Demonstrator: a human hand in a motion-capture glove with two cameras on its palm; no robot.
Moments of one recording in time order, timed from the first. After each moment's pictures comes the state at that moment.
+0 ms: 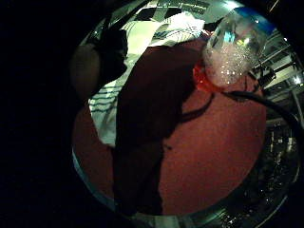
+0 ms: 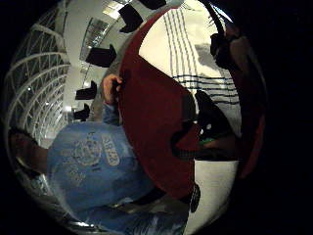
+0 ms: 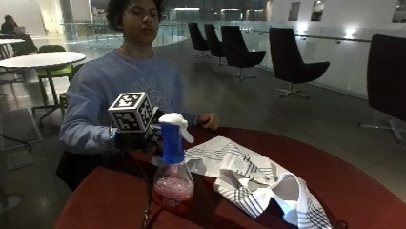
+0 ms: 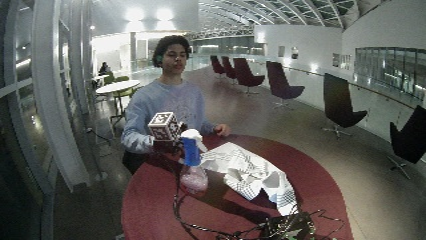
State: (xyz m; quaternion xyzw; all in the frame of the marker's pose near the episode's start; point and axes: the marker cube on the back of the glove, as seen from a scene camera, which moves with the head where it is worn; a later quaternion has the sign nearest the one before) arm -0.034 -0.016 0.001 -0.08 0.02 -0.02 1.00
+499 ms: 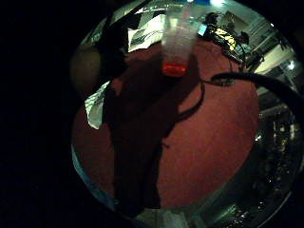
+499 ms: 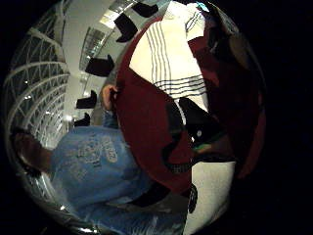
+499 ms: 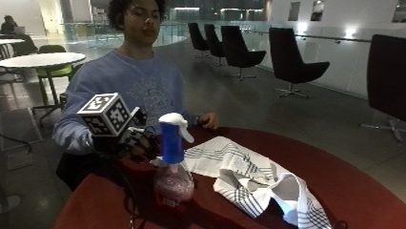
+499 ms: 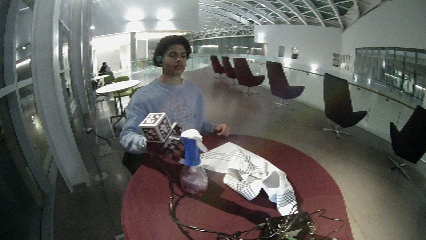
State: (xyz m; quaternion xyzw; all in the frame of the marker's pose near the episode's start) arm 0.013 0.012 -0.036 -0.04 0.00 0.04 1.00
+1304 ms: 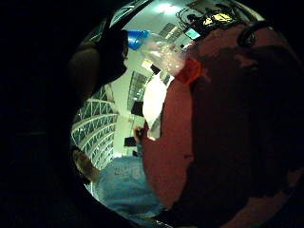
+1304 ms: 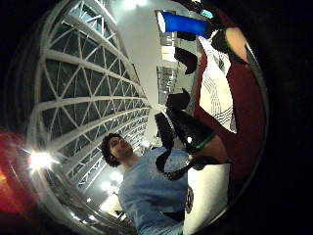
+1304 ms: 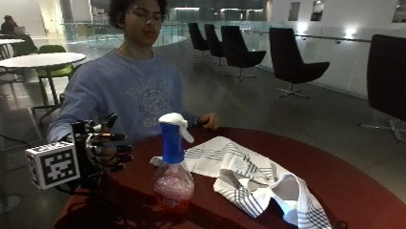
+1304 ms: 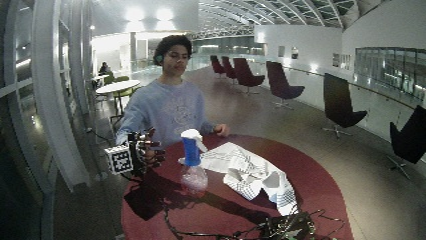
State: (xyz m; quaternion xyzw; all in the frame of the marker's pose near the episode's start) arm 0.082 0.038 -0.075 0.14 -0.47 0.14 0.86
